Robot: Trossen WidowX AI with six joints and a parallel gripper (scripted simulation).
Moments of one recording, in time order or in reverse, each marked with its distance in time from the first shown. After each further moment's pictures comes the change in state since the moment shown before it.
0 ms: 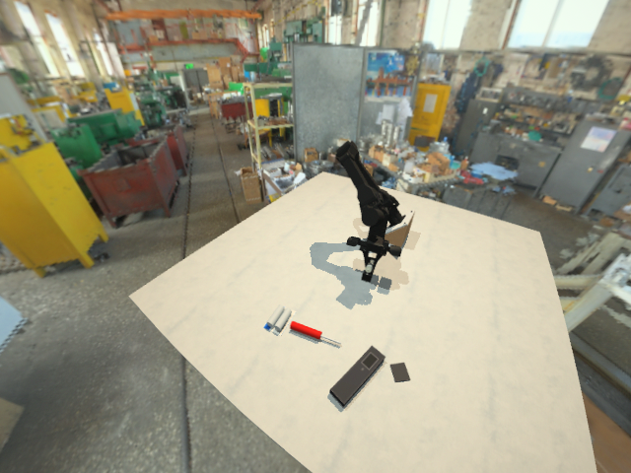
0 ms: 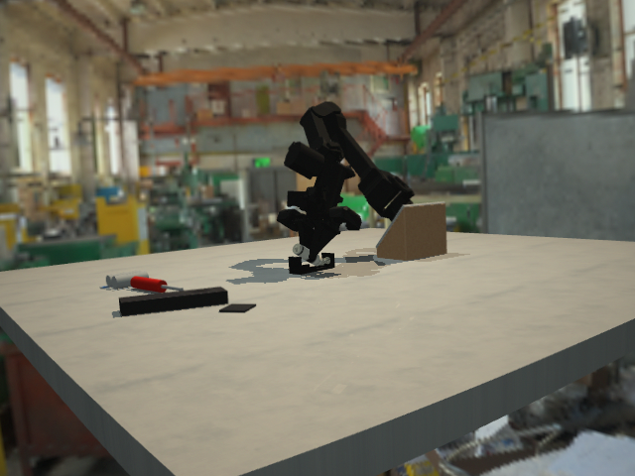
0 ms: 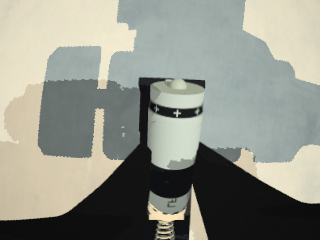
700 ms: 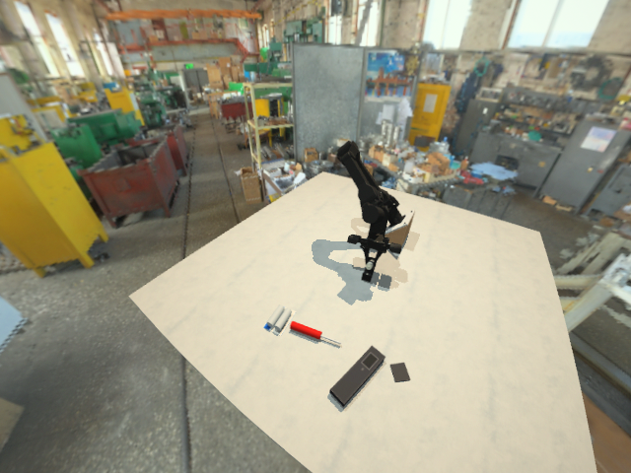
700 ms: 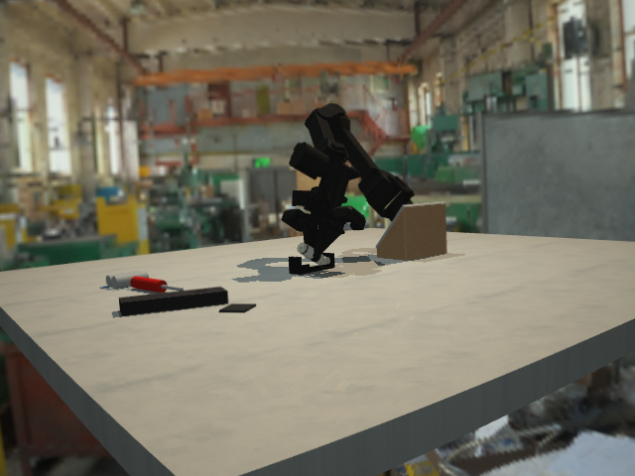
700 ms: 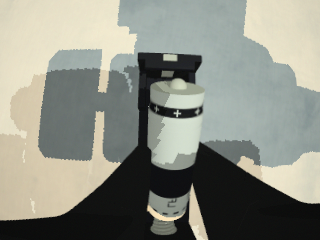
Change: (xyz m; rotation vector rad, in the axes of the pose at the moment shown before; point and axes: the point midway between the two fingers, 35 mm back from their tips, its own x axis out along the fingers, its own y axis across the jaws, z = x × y) arm -0.007 -0.001 -0.013 0.002 -0.014 0.004
